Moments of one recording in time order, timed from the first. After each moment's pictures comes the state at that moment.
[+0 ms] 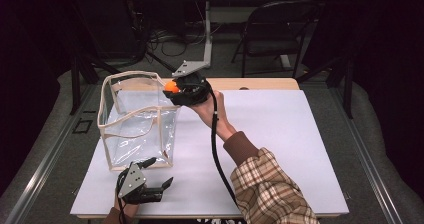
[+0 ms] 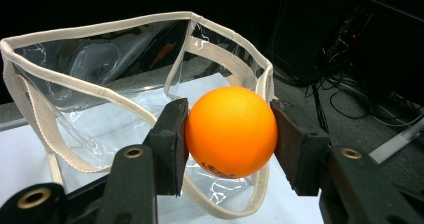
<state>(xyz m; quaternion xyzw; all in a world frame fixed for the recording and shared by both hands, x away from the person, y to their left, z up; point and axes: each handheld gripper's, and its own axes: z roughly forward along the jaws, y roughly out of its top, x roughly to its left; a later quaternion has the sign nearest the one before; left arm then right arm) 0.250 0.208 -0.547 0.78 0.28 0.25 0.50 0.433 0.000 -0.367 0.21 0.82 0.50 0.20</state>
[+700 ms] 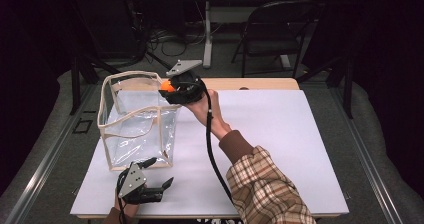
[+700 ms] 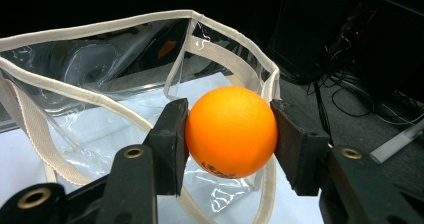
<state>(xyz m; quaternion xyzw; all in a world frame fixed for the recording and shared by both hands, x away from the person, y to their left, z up) 0.251 0.208 -0.547 0.78 0.27 0.25 0.50 0.440 0.014 -0.370 0.22 0.82 0.49 0.20</state>
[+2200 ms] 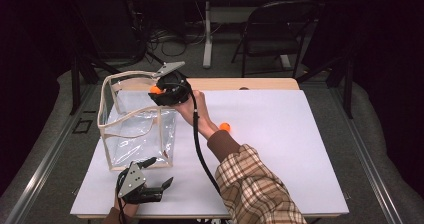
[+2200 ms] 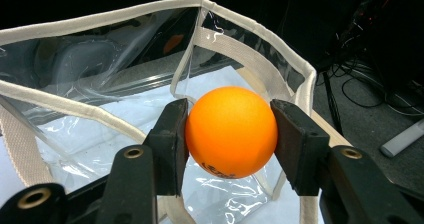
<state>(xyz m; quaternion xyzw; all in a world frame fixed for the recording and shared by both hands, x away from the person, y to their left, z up) 0.251 0.208 -0.547 0.78 0.27 0.25 0.50 0.452 0.051 -0.384 0.22 0.83 0.47 0.19</state>
